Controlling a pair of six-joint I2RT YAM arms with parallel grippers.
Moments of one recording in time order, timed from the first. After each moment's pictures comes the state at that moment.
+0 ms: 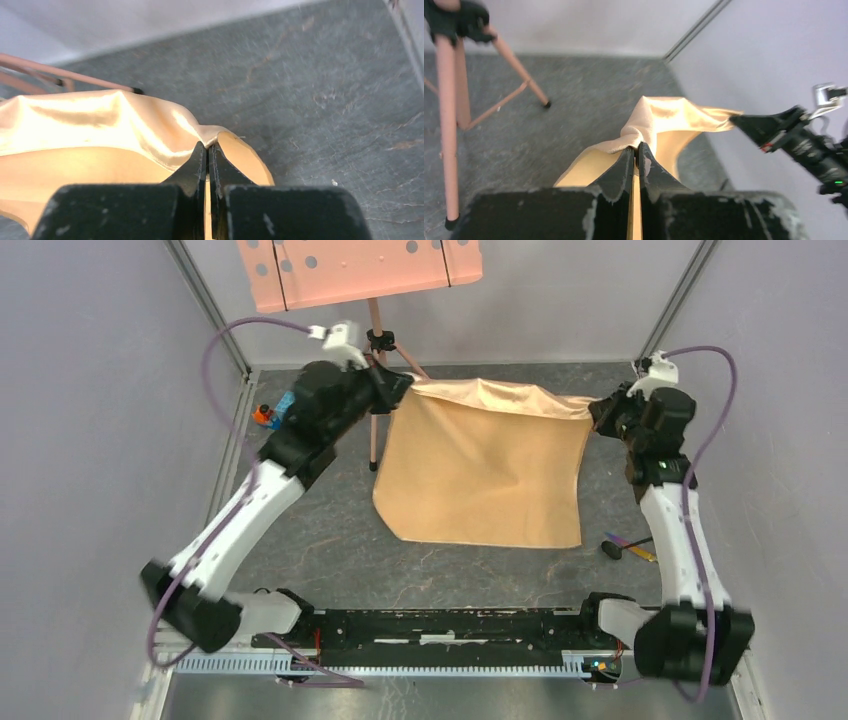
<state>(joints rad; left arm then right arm) -0.54 1.40 1.37 -0.16 0.00 -0.56 -0.13 1.24 1.01 -0.13 -0.22 0.25</state>
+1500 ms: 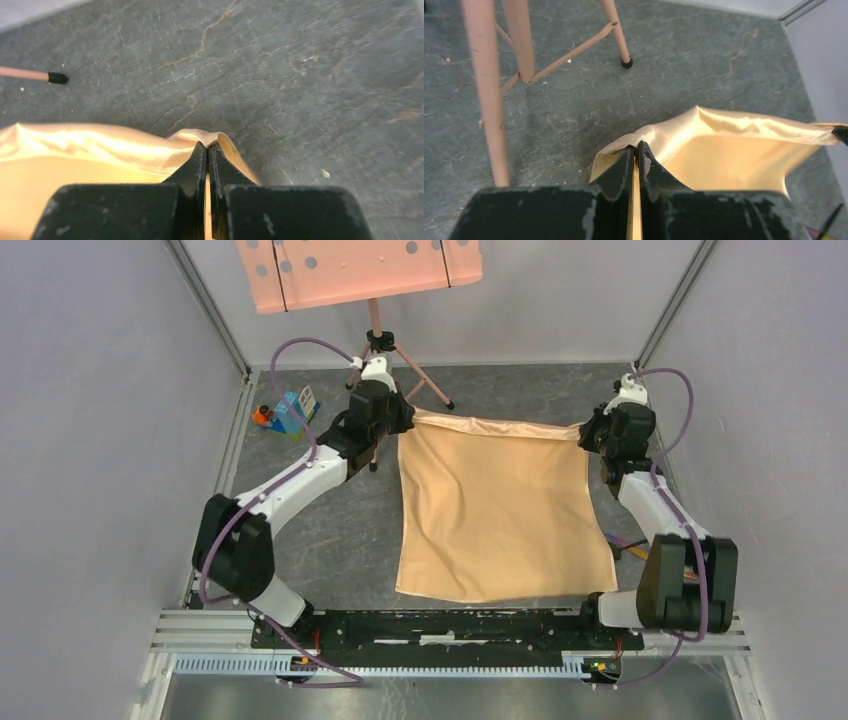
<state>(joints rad) -0.52 1.52 1.19 -0.01 -0.16 -0.49 -0.09 1.30 0.81 0.09 -0.04 0.24</state>
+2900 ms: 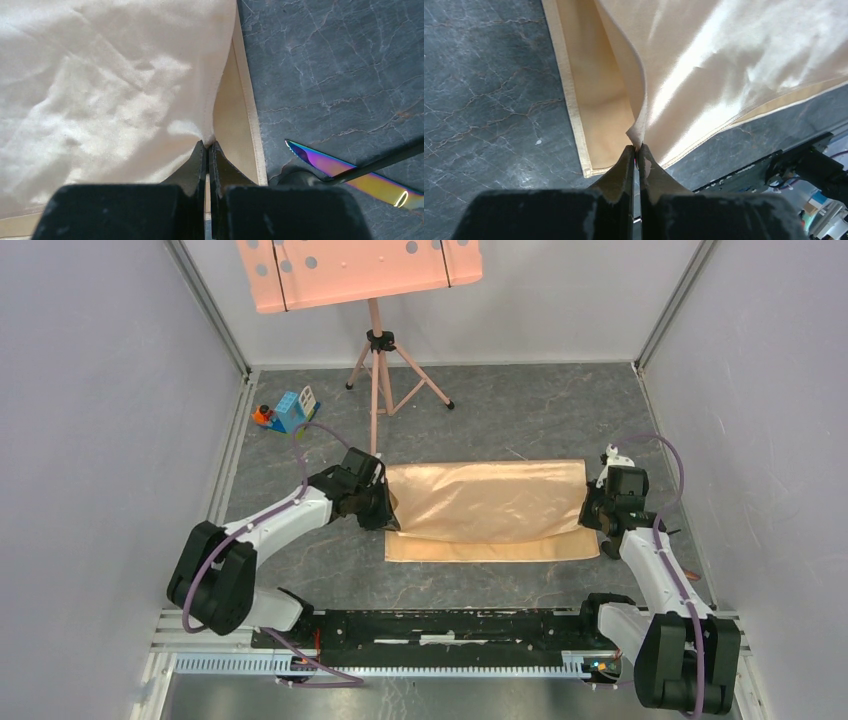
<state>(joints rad) -0.51 1.40 0.79 -0.47 0.23 -0.64 -0.09 1.00 0.51 -0.38 -0.03 0.15</state>
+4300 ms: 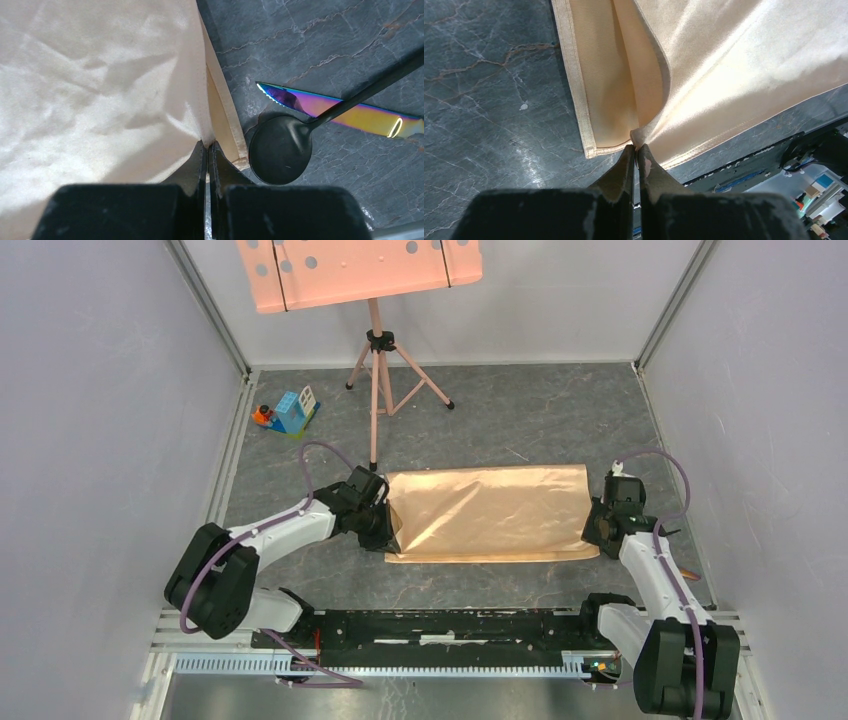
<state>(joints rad) -0.58 1.36 0.68 -0.47 0.26 -0.71 -0.09 0.96 0.49 -0.55 0.10 0.25</state>
